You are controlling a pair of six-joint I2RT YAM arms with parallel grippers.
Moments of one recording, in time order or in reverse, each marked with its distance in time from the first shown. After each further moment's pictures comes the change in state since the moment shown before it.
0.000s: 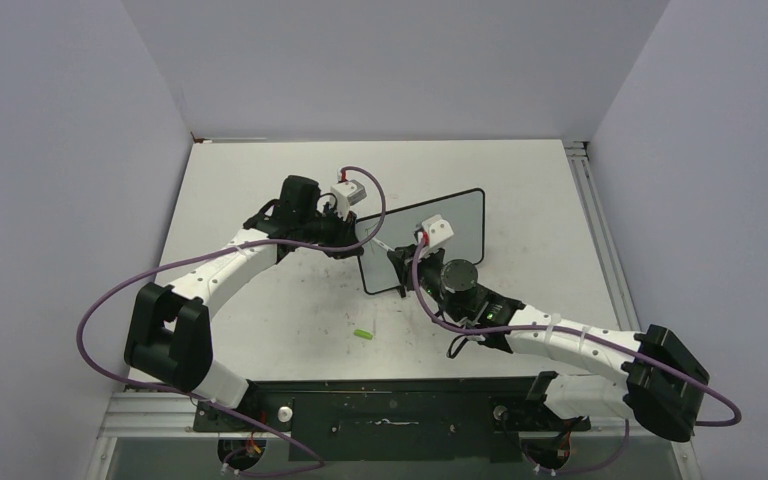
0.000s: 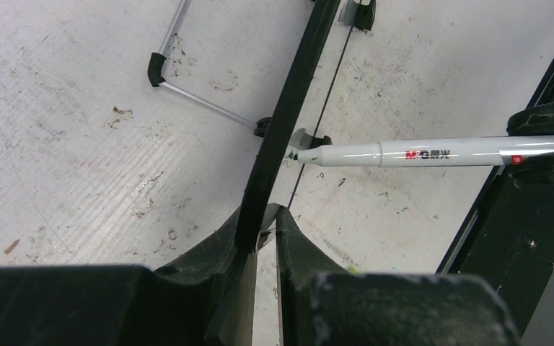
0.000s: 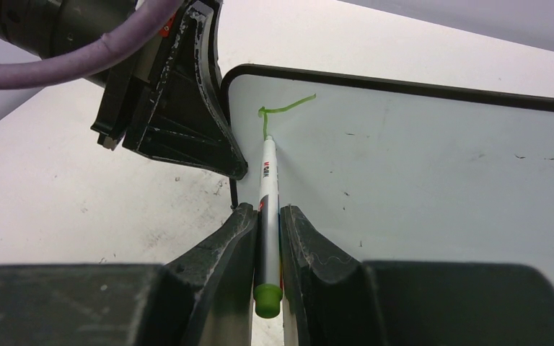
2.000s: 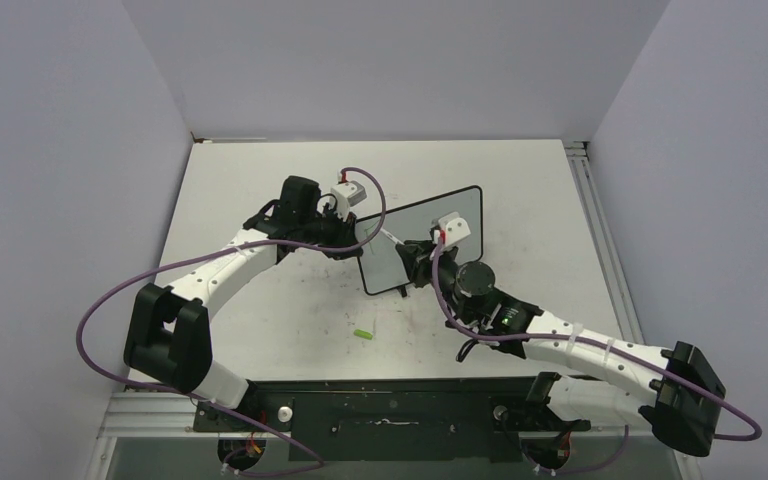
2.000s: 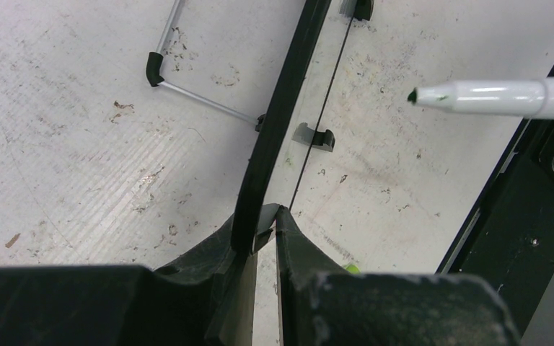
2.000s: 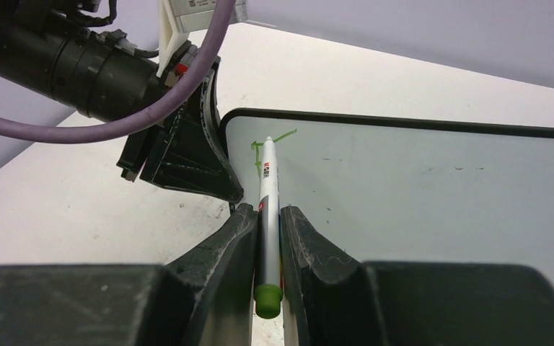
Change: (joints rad) left arm -0.002 -0.004 0.000 -0.014 -0.013 0.004; right arm 0.023 -0.111 0.015 -0.055 0.069 -0.007
